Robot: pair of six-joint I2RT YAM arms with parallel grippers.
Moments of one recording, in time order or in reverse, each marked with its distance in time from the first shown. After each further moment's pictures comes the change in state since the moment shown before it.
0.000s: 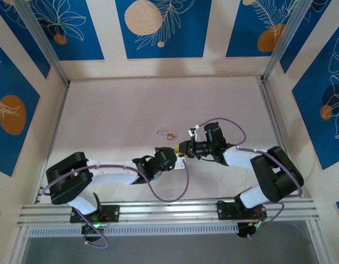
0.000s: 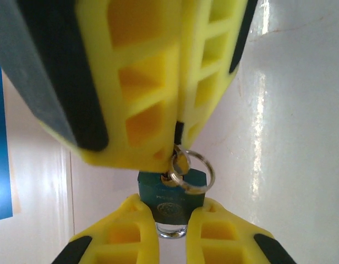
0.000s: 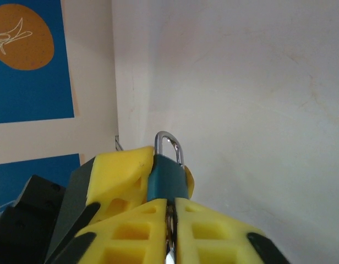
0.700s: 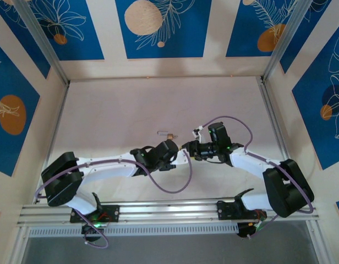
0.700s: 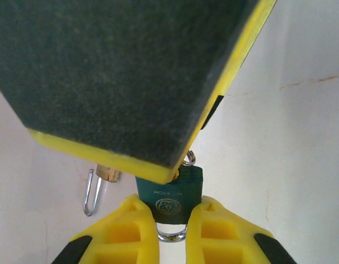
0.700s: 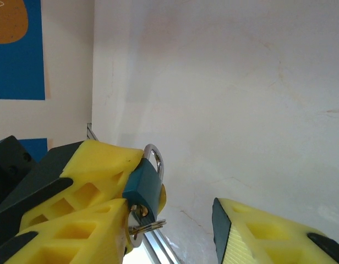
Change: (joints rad) left arm 0.062 -0.037 0.169 -0.325 0.297 -0.260; right arm -0.034 -0.164 0.012 -0.295 0.037 -0.233
